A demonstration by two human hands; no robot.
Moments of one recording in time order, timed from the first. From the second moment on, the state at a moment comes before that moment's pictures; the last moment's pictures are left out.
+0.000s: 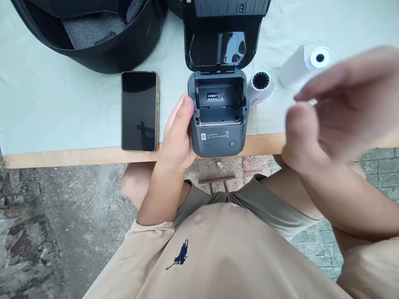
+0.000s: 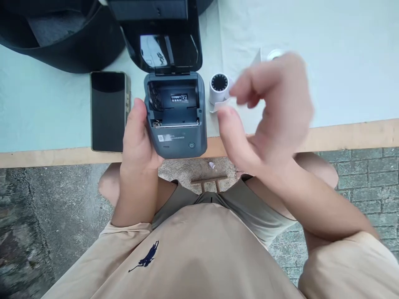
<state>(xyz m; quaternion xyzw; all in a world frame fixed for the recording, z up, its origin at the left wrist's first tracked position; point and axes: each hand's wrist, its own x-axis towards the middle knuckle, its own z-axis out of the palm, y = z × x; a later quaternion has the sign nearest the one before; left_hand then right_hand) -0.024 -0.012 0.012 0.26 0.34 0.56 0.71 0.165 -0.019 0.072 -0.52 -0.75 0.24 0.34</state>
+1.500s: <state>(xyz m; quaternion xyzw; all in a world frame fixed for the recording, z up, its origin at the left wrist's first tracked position) -0.028 -0.016 0.016 0.34 0.38 0.52 0.69 0.129 0.007 0.065 -0.46 -0.87 0.02 0.20</state>
